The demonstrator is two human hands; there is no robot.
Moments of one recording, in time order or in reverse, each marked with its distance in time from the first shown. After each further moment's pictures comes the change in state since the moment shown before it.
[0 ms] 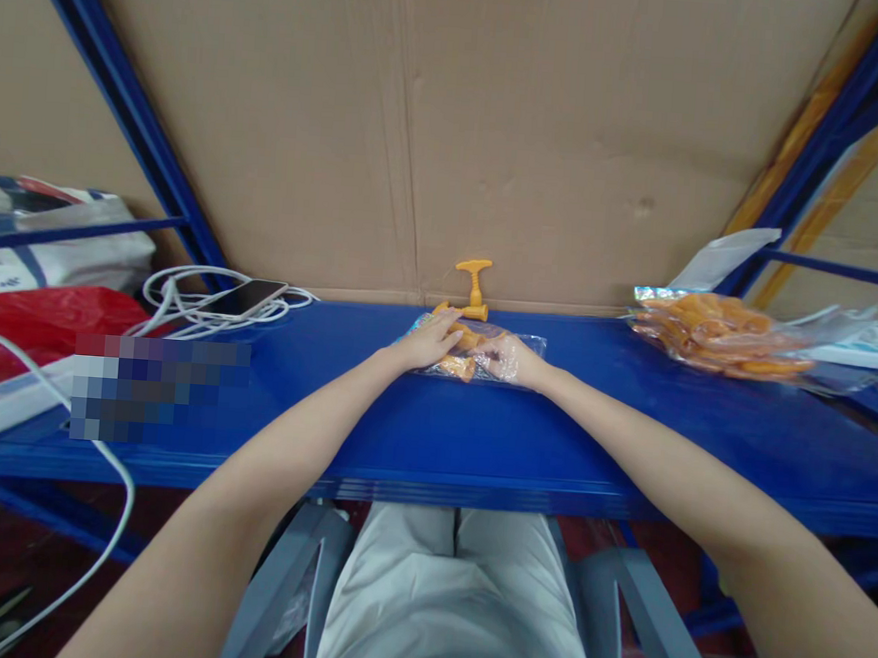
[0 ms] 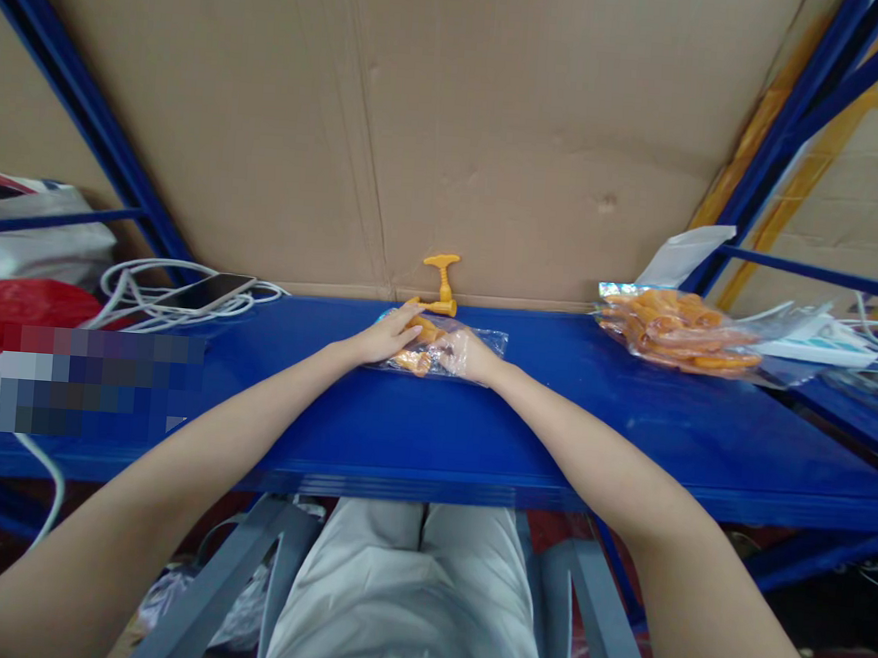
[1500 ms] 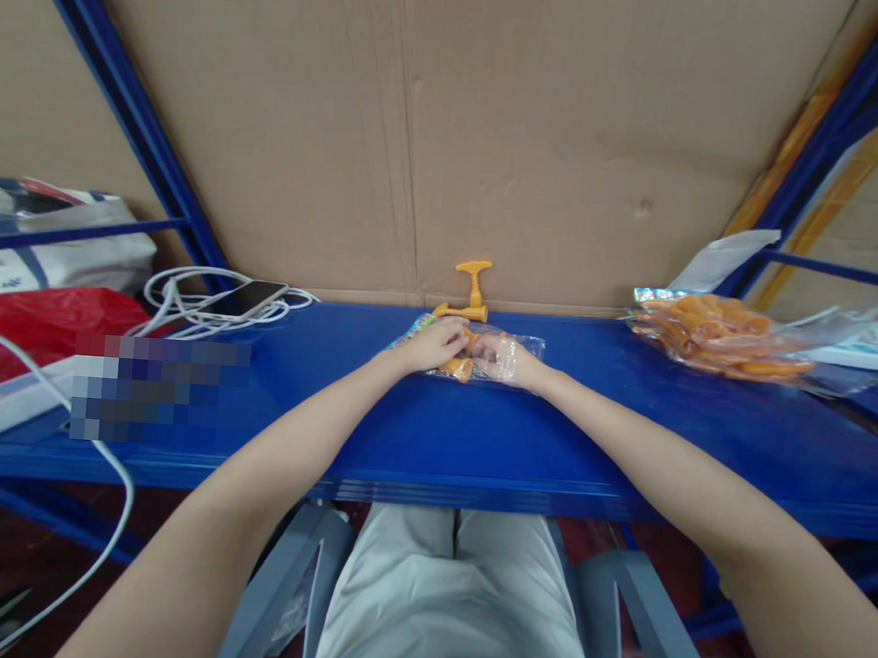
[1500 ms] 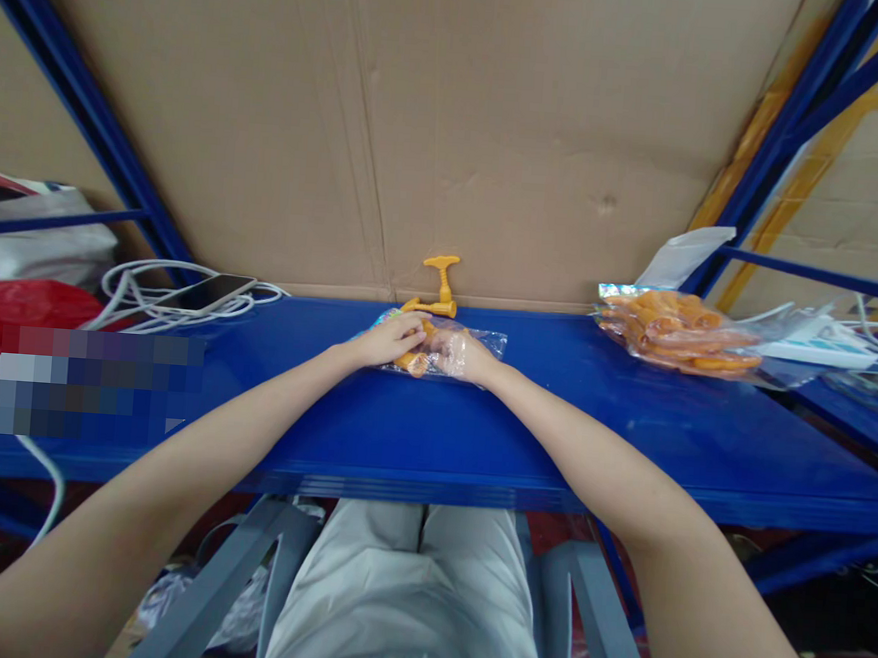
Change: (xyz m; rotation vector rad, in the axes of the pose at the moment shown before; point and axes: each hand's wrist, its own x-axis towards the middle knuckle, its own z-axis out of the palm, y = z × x) left_hand -0.005 0.023 -0.009 -0.012 0.022 0.138; right_hand 0.004 0.002 0.010 -0.007 0.054 0.012
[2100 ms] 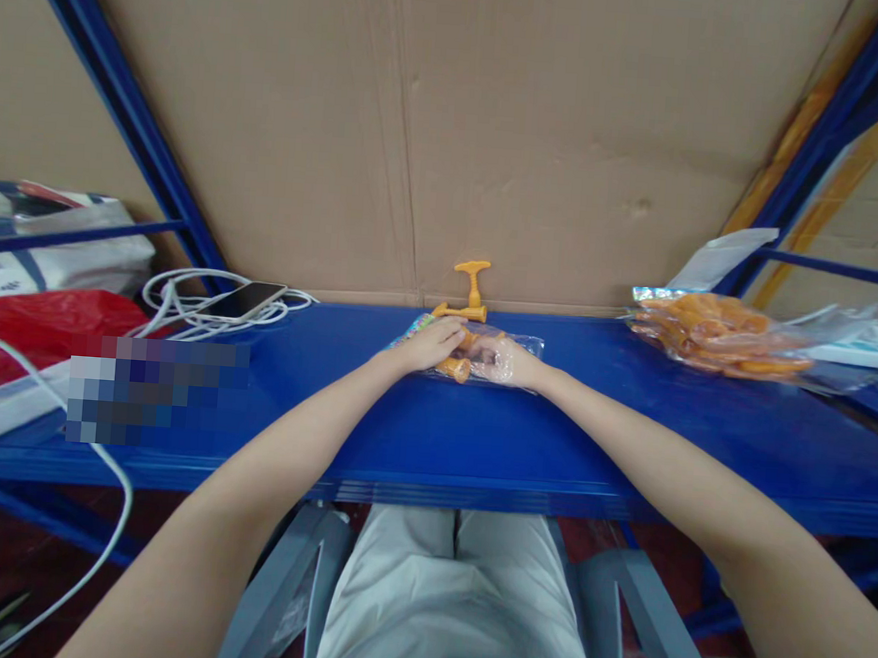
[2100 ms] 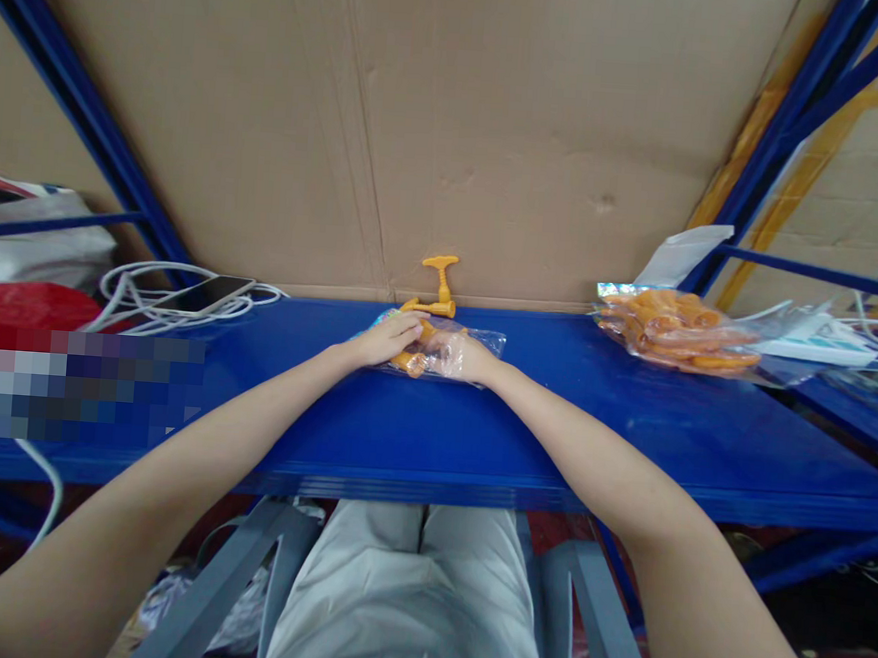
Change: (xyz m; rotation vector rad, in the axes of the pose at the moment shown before) left_hand 0.001 -0.008 0.004 -0.054 0.007 -0.072; right_hand -0.002 -0.011 -0.008 0.014 -0.065 0.029
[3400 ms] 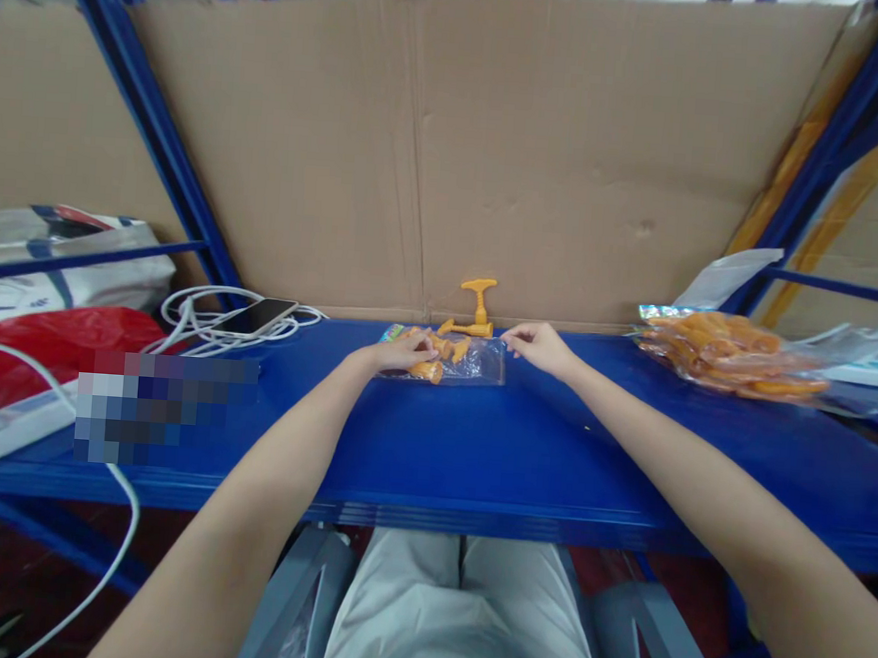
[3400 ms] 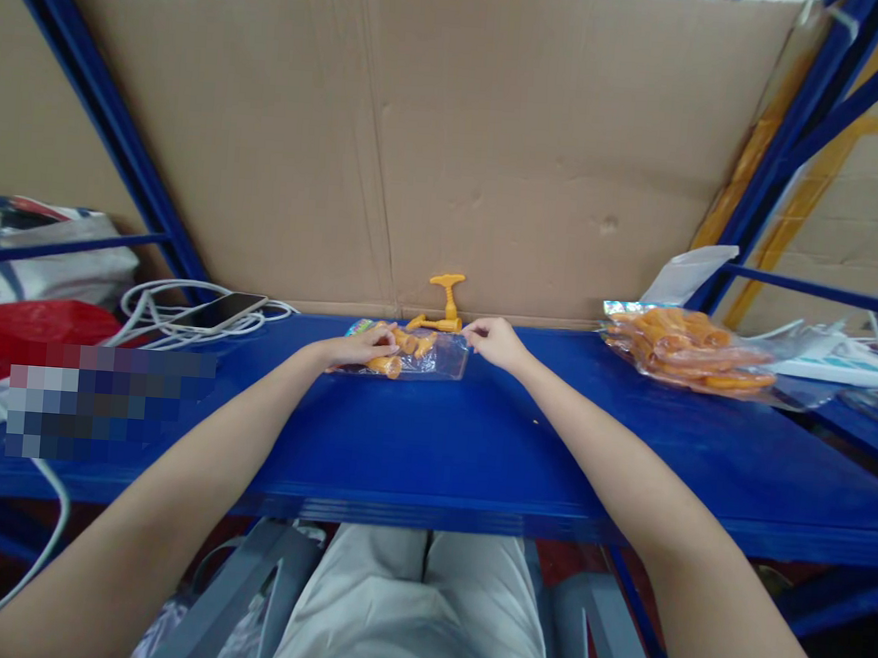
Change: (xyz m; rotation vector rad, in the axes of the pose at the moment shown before) left_hand -0.022 -0.032 -0.047 -0.033 -0.234 -0.291; right_hand 0.010 0.021 -0.041 0.261 0.267 0.444
